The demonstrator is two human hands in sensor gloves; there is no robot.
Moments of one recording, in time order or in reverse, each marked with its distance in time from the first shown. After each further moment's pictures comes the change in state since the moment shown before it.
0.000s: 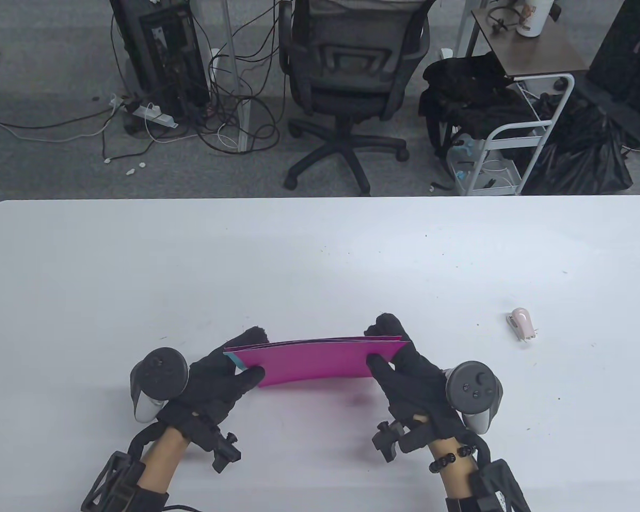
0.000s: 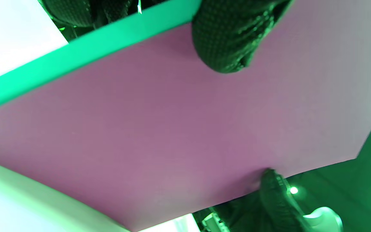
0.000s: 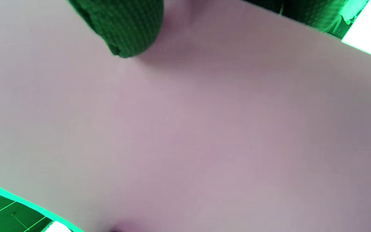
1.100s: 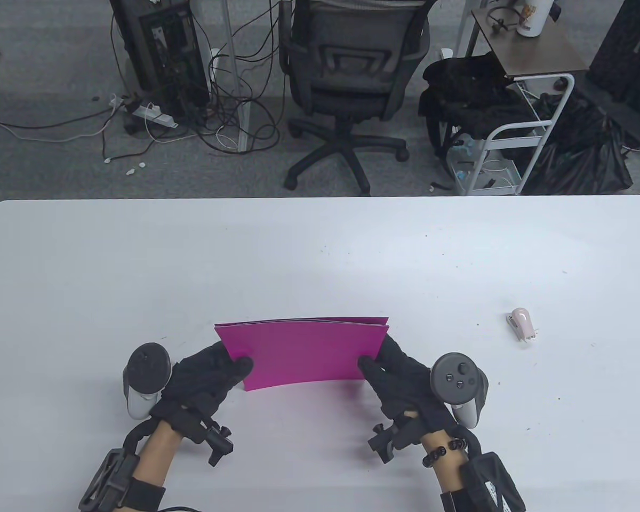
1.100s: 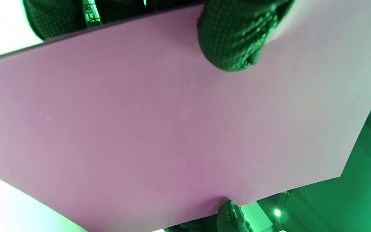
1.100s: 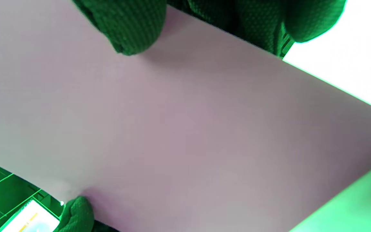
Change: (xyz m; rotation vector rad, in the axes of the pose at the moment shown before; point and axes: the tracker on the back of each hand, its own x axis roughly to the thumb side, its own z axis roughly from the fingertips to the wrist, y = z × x) left_hand -0.022 0.011 0.001 0.033 0.011 0.100; right_hand -0.020 0.016 -0.003 0.096 0.092 0.049
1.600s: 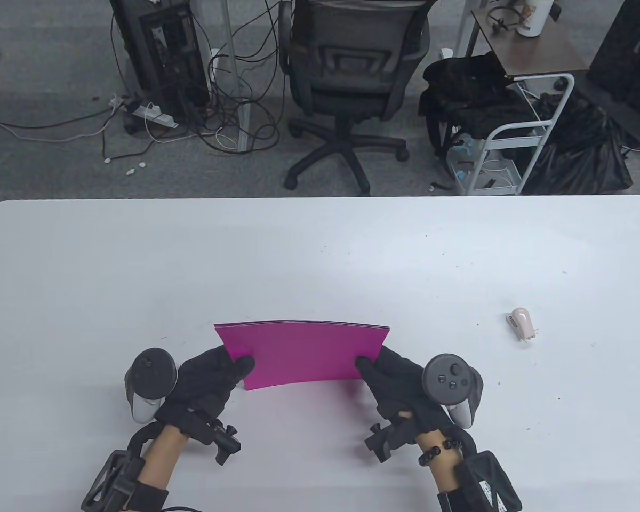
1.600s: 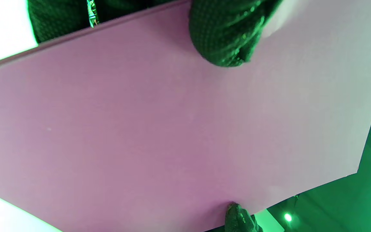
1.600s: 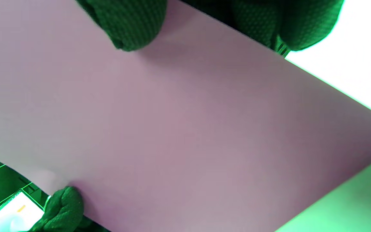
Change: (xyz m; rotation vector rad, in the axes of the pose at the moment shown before) left_hand 0.001 -0.004 0.001 0.073 -0.012 -0.070; right_hand 0.000 0.003 -0.001 -0.015 -0.005 0.053
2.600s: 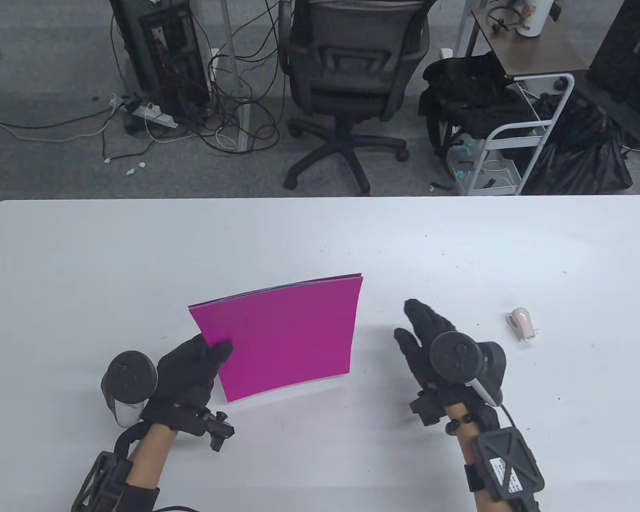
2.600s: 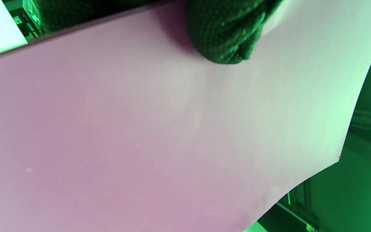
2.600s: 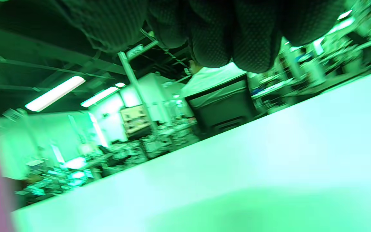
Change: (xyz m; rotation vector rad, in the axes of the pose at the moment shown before) left_hand 0.012 0.032 0.006 0.203 -0.005 -0.056; right_hand -0.014 -0.074 -0.029 -0.126 0.104 0.710
